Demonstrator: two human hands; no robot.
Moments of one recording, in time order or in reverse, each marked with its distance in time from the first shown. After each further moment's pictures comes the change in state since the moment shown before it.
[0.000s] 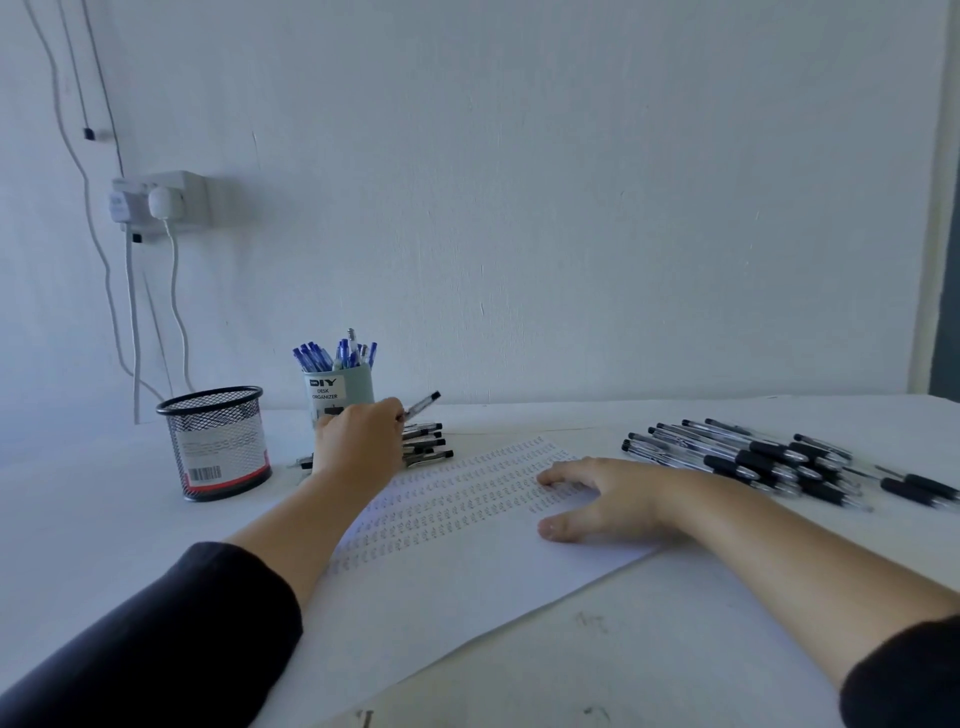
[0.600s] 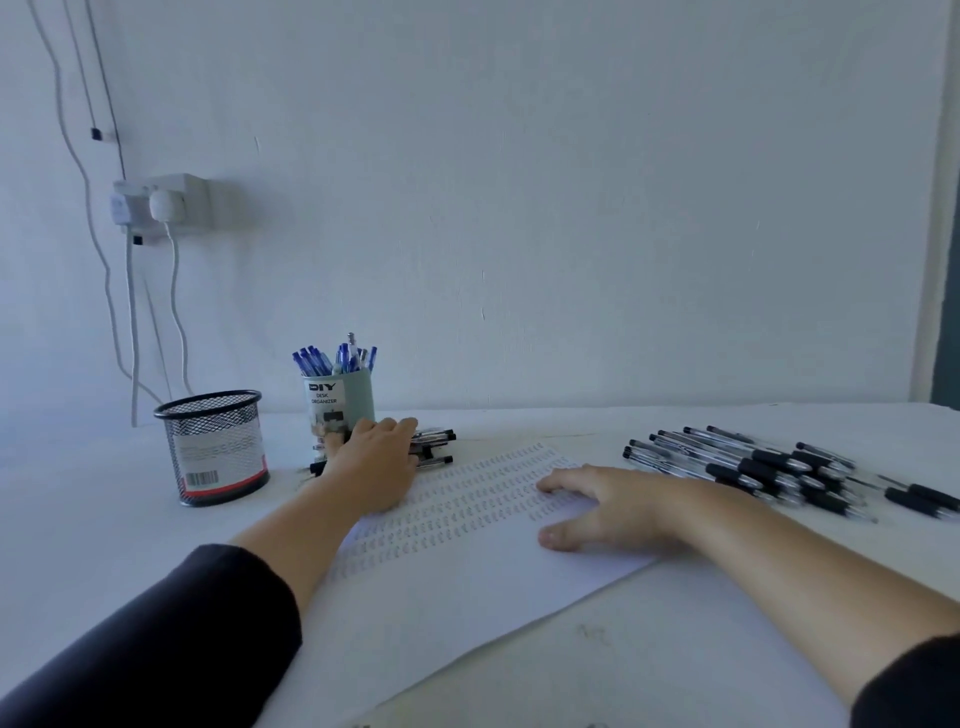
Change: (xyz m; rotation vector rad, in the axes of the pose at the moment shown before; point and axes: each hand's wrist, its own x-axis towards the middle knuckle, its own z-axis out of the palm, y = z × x) left_hand 0.001 0.003 0.005 0.096 -0.442 0.045; right_hand 0.001 -0.001 0.000 -0.024 0.002 0.000
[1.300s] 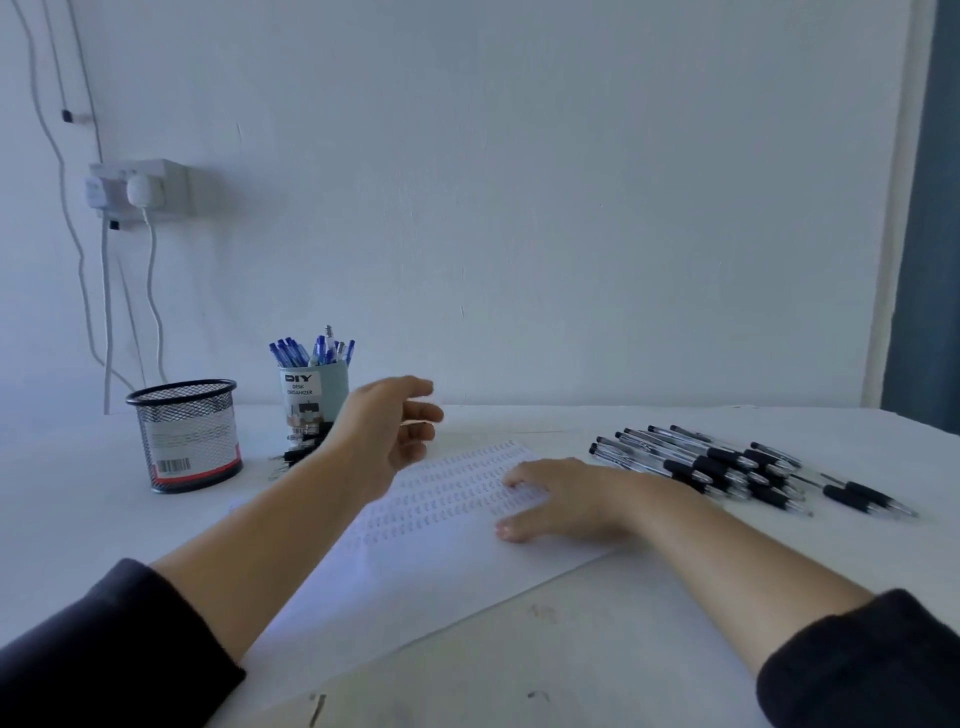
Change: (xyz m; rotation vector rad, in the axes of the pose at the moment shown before) left_hand -0.048 0.058 -0.056 -1.696 0.046 -0.287; right_hand -0.005 -0.010 -0.001 -0.099 -0.026 0.021
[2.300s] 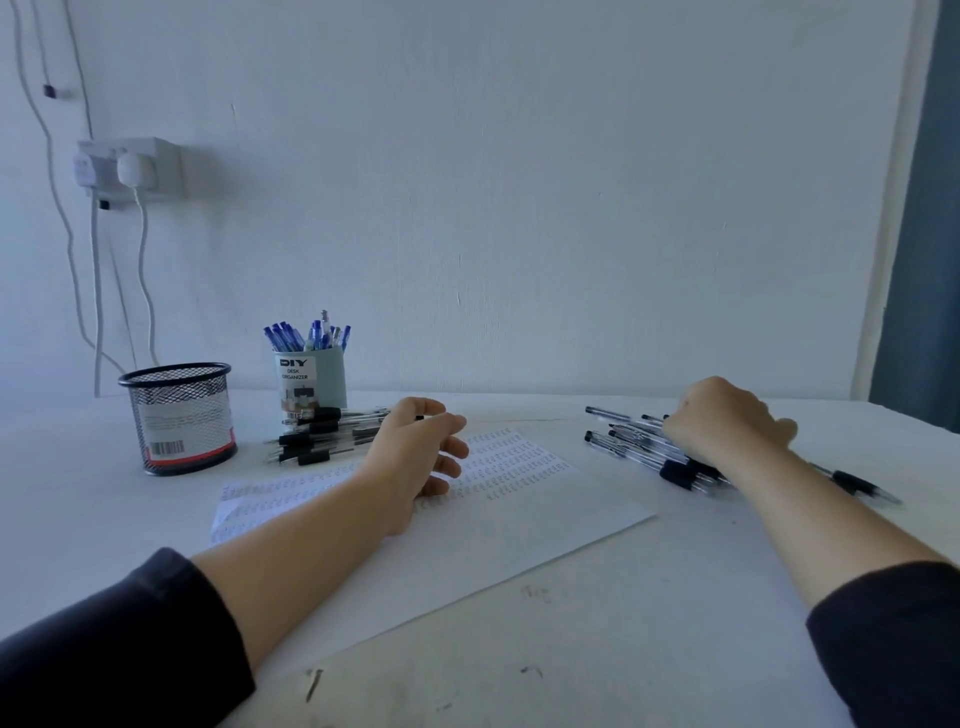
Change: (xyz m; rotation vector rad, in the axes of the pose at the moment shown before) left_hand -0.014 -0.032 0.014 0.191 -0.083 0.009; right_hand -0.021 0.074 -0.043 0.047 0.684 0.679
